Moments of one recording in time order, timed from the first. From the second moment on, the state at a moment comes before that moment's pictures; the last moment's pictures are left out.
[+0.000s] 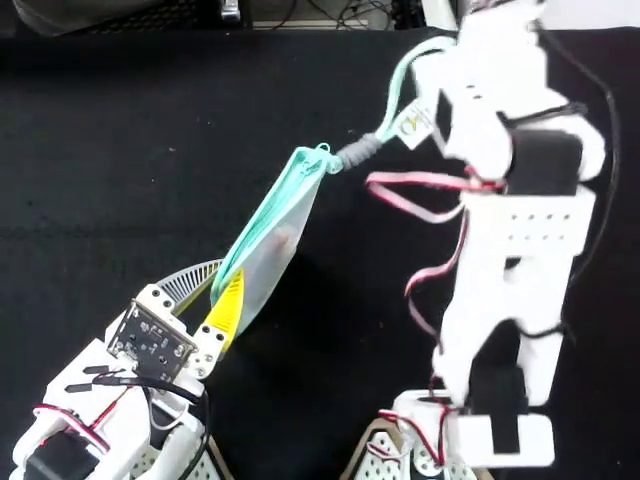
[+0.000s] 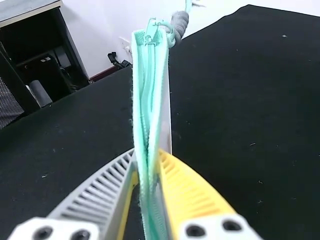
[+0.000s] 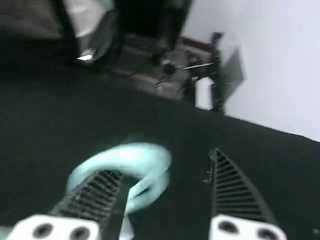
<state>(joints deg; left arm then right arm) 26.4 -99.9 56.9 70.8 -11.6 -2.5 -10.2 -31.1 80.5 15.9</state>
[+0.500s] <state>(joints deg) 18.9 -99.7 54.6 71.1 -11.3 -10.2 -22.9 -31.3 93.3 15.9</state>
